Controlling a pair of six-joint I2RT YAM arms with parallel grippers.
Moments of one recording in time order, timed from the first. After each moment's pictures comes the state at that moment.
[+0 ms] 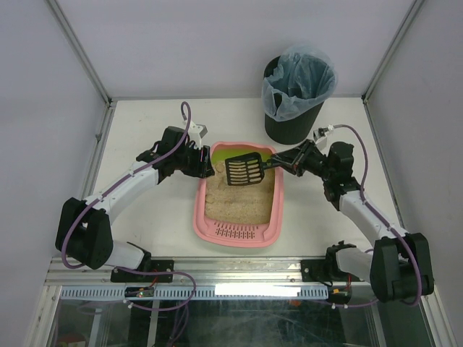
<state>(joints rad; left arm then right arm) -0.45 1.41 0.99 -0.37 0.30 -0.22 0.17 1.12 0.55 0.38 -0.73 1.25</state>
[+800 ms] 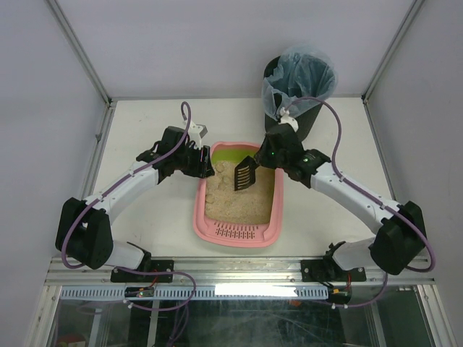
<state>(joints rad) -0.45 1.41 0.99 -0.37 0.30 -0.22 0.66 1.34 1.09 -0.40 0.18 0.75</state>
